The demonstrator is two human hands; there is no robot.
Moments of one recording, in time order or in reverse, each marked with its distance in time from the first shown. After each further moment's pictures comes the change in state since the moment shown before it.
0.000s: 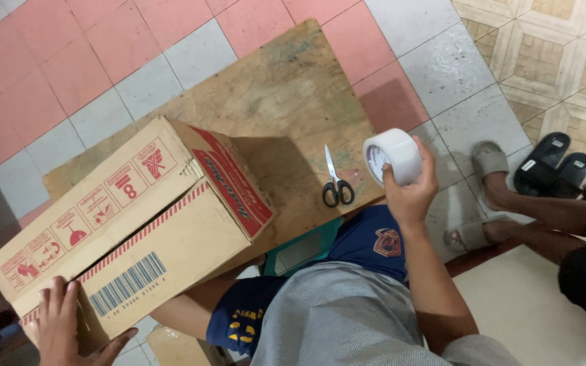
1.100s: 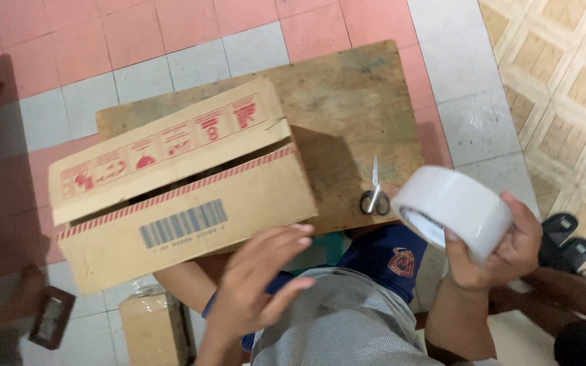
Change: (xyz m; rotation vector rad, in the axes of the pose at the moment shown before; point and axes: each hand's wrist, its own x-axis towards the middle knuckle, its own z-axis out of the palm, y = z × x) left_hand 0.014 0.259 -0.089 -0.930 0.345 0.691; right_hand -0.015 -0.070 -0.054 0.196 0.052 -0.418
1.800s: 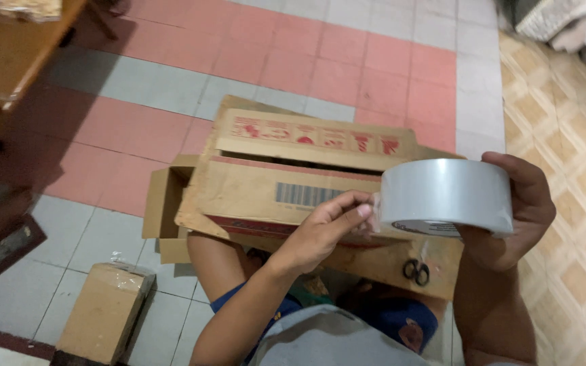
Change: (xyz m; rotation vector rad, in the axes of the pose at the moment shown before) left_hand -0.034 -0.047 -0.022 -1.085 0.288 -0.412; right_hand 0.087 -0.126 0.148 0.674 -0.587 -0.264
